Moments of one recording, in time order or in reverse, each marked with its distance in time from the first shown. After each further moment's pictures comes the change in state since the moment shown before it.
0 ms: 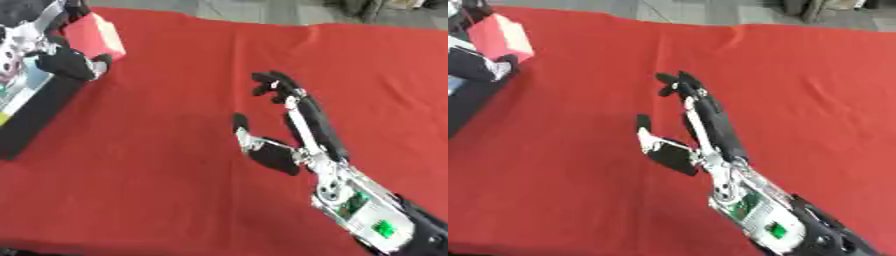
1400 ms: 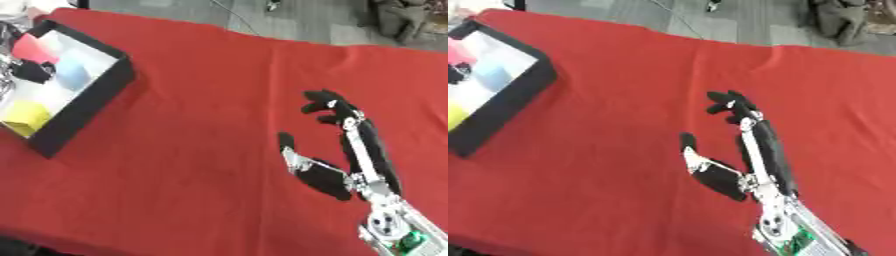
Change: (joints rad) left arm 0.026 -0.006 0.195 0.543 0.014 0.025 0.311; right arm 0.021 0.000 -0.032 -0.028 -0.067 -0.041 -0.068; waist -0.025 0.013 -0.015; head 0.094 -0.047
